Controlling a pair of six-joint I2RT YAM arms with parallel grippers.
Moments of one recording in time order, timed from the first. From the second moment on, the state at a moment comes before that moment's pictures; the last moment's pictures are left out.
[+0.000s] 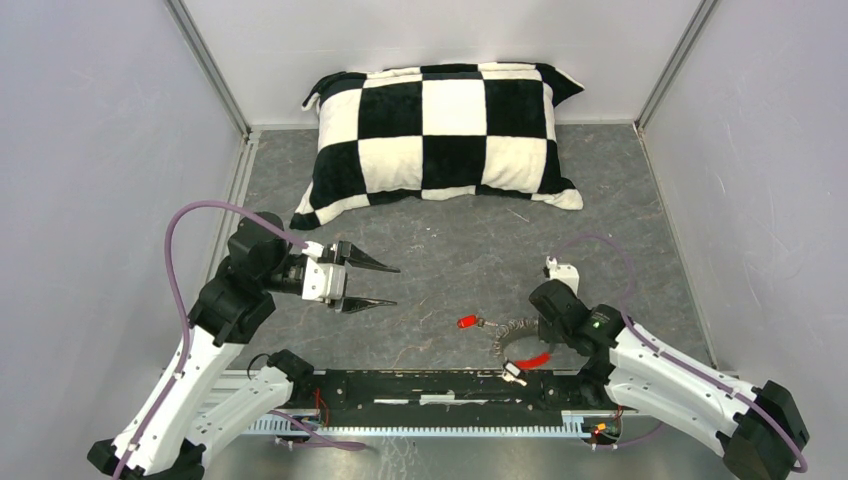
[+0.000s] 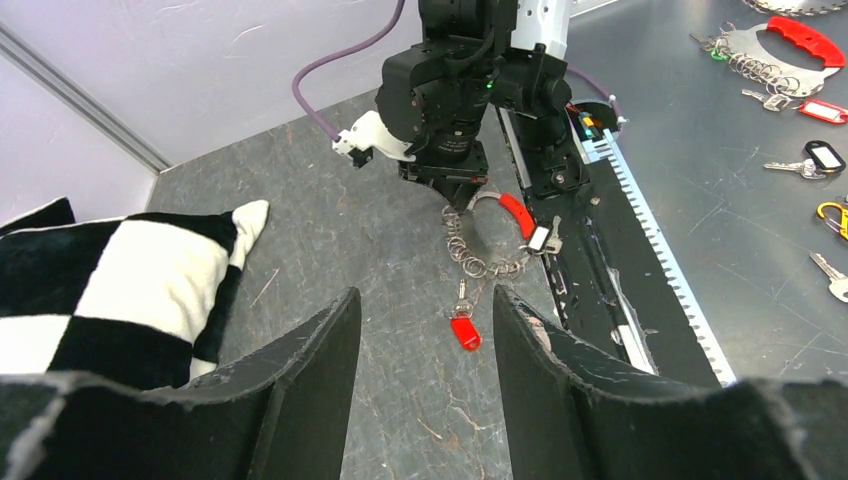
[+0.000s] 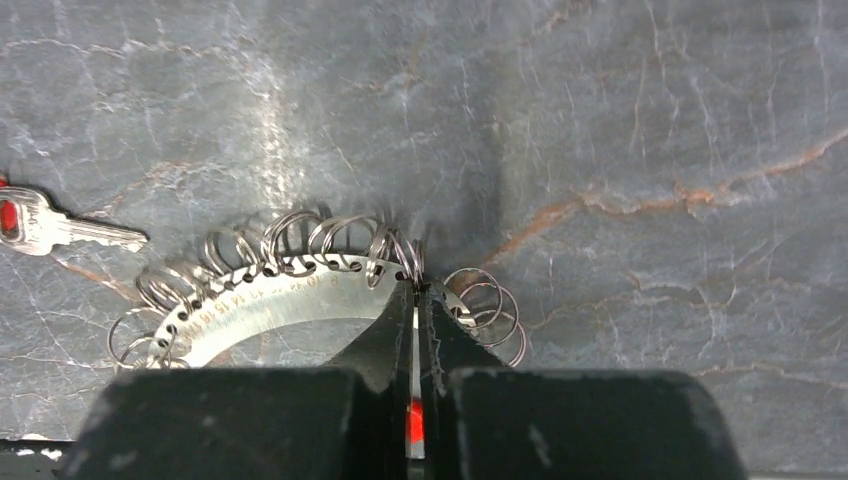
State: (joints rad) left arm -0.53 0.72 1.00 -0.52 1.10 0.57; right arm 0.77 0.76 0.36 -0.73 0.35 0.71
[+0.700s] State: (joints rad) left arm -0.53 0.82 0.81 -0.14 1.16 0.25; right arm 0.77 0.66 0.72 -0.24 -0.15 0.07
